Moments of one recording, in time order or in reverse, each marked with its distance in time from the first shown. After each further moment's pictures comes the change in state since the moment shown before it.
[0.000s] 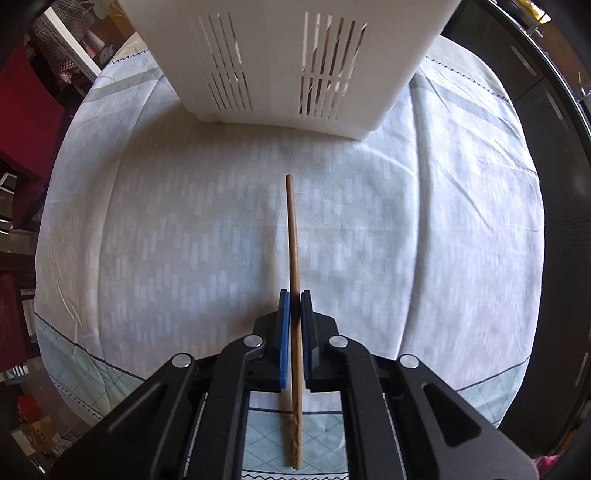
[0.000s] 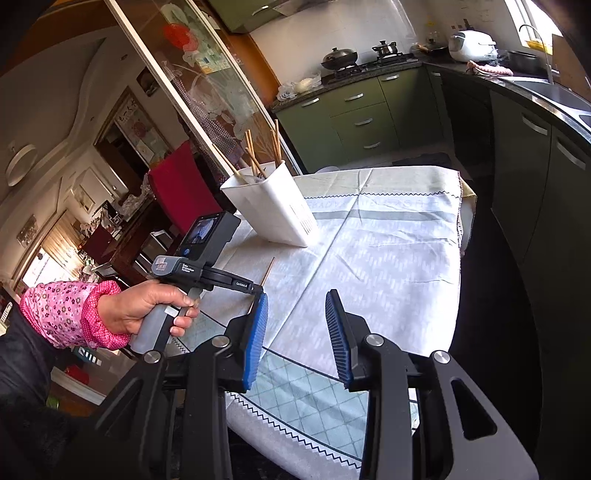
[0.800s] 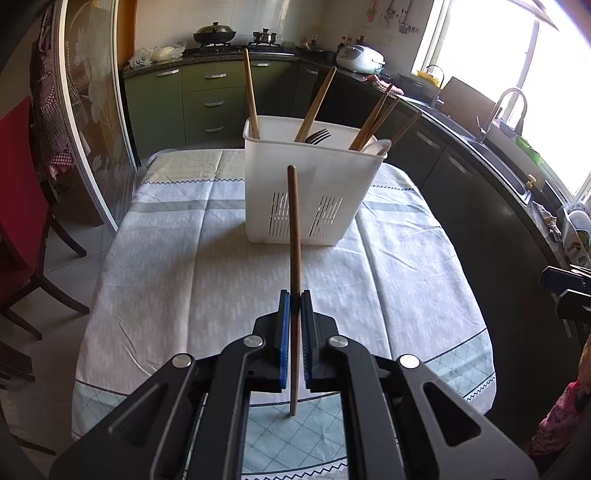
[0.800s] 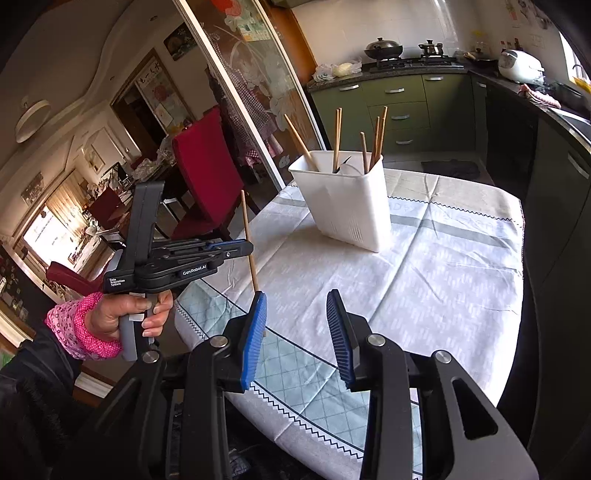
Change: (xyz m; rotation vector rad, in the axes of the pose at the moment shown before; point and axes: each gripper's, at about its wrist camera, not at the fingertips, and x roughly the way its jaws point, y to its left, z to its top) left arm -0.132 0.136 -0.077 0.161 -0.534 -0.207; right arm 0.067 0.119 0.026 -0.128 0.088 0.014
